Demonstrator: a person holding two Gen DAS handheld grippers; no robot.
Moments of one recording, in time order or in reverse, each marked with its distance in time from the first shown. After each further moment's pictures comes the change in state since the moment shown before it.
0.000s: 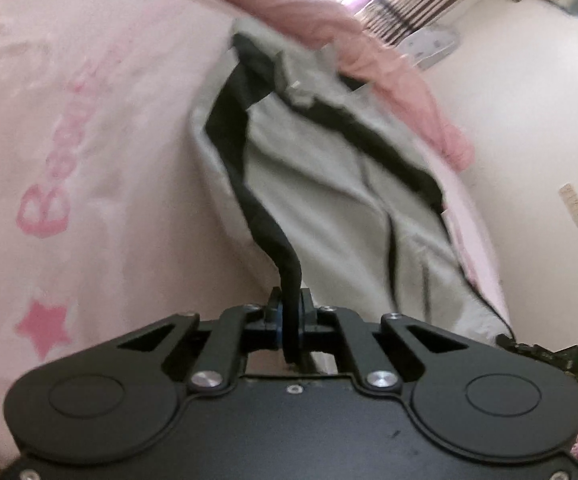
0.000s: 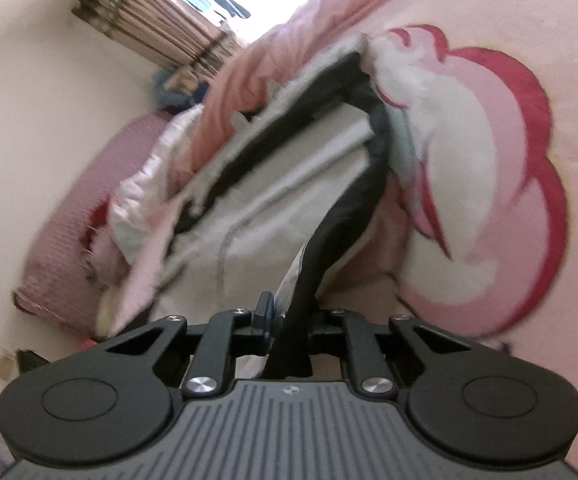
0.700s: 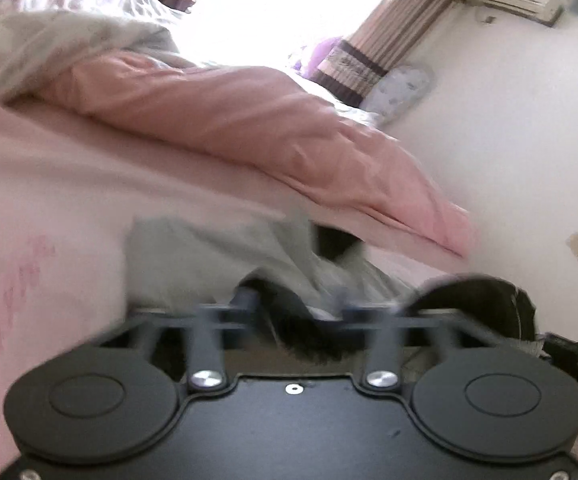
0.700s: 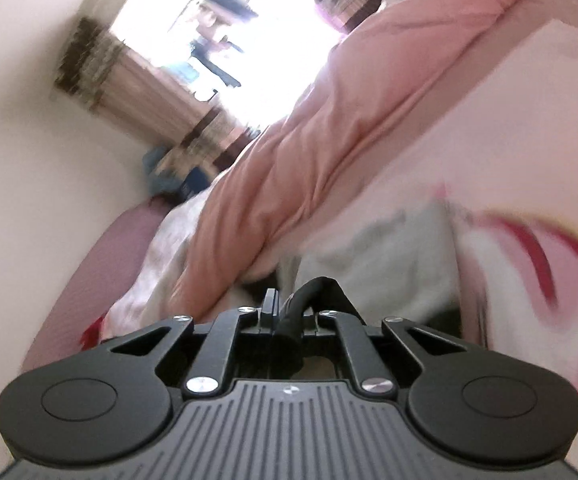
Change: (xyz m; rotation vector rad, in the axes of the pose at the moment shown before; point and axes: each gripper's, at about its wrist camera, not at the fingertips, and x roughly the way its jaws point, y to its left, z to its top) left arm 0.183 -0.030 0.334 0.116 -0.154 0.033; right arm 0.212 0.014 0.303 0.030 -0.175 -0.079
